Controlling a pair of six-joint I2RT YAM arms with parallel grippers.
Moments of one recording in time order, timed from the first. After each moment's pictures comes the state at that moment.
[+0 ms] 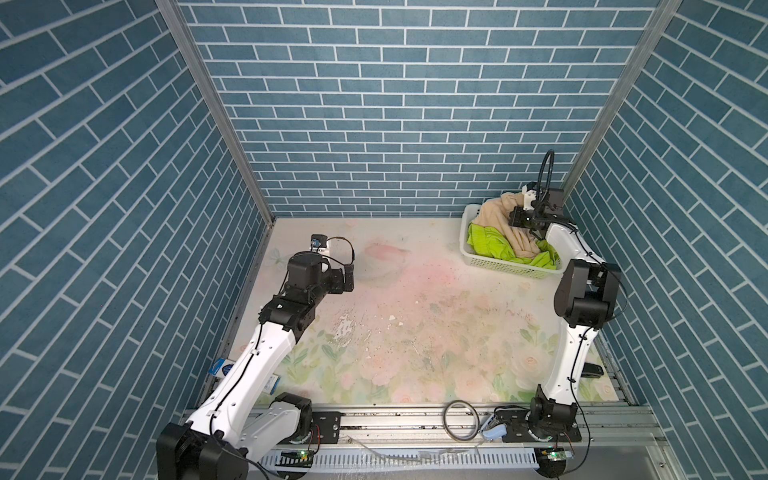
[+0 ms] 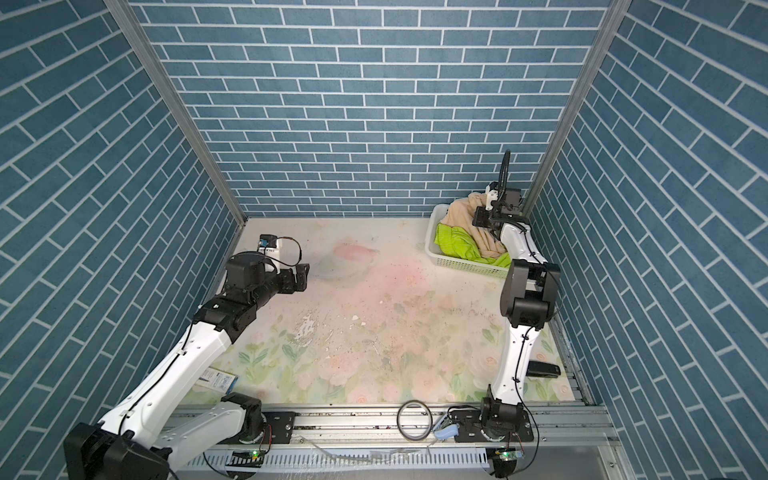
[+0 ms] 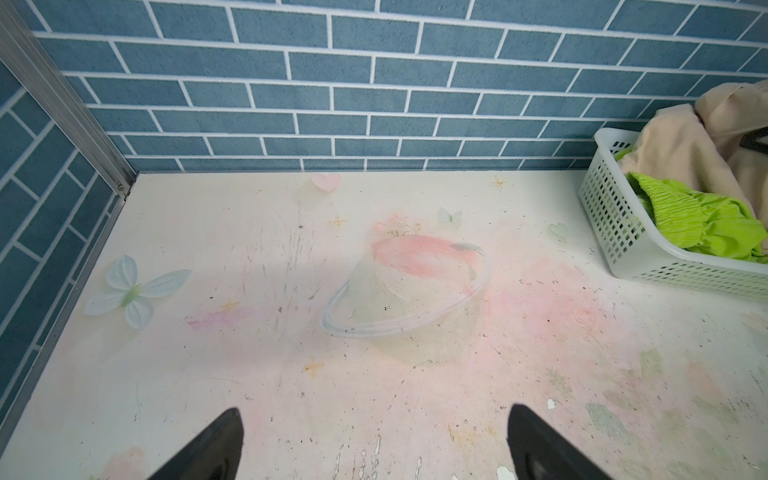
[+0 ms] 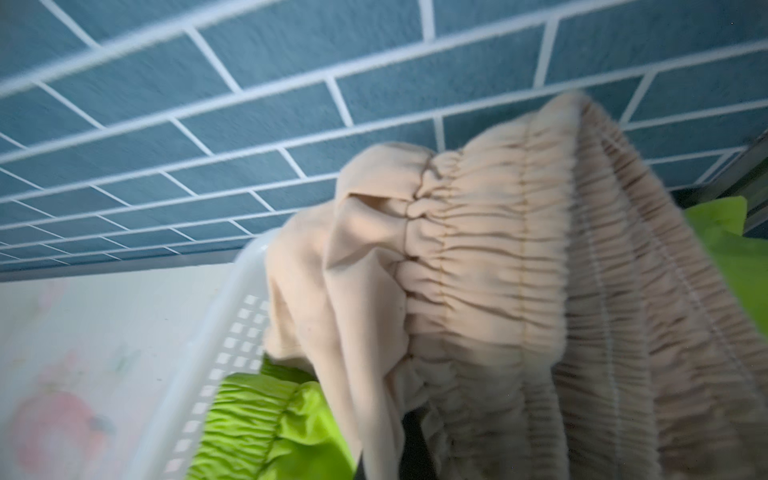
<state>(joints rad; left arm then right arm) -0.27 1.03 0.86 -0.33 -0.06 -0.18 -0.06 2.13 1.86 -0.33 -0.34 0.09</state>
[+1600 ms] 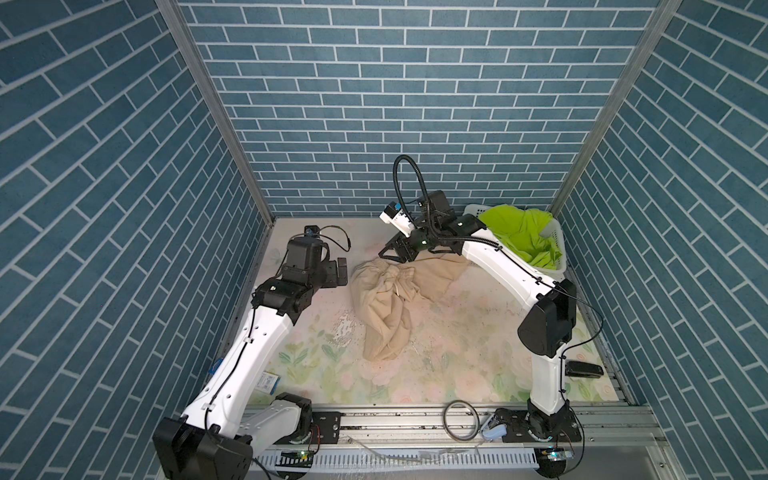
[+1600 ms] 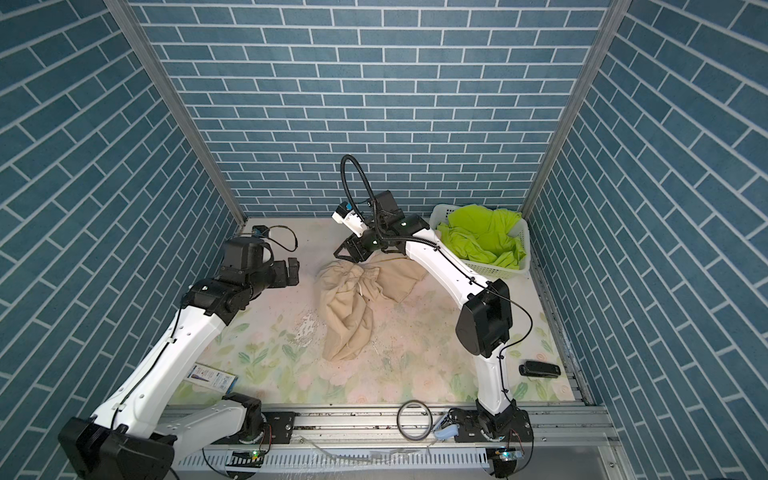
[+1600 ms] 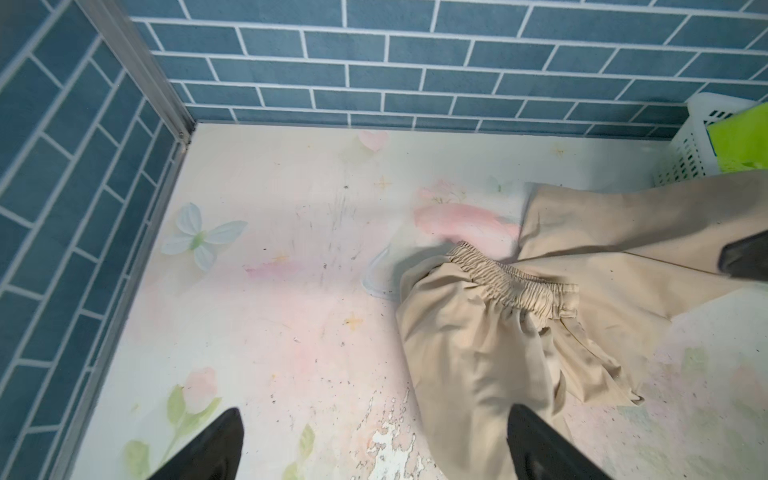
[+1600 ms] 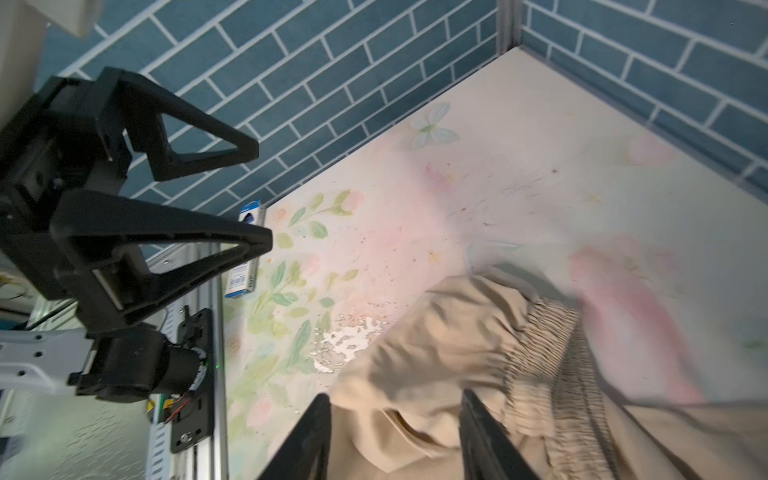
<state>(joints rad) -0.27 1.13 1.09 -0.65 -0.14 -0.23 0.69 1.97 1.97 -0.73 -0.58 -0.13</state>
